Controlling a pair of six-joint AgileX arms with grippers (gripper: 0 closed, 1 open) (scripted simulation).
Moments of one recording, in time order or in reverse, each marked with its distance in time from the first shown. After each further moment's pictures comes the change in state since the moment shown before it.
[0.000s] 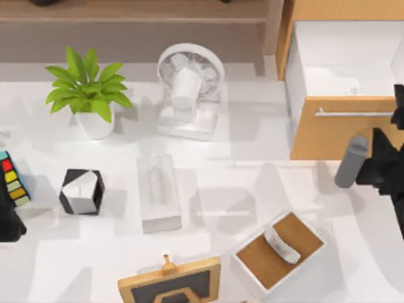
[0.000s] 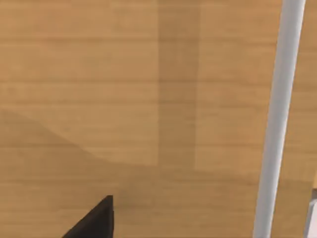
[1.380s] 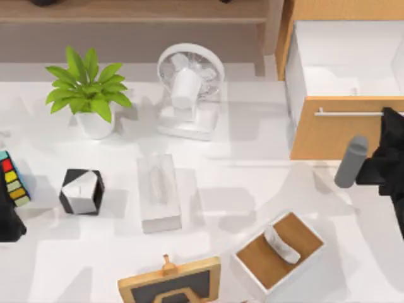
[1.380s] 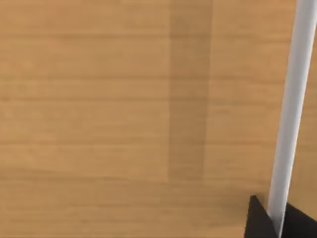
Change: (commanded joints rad) left arm 0.000 0.000 0.000 0.000 0.000 0.000; right arm 0.000 0.002 0.002 -0.004 0.000 0.003
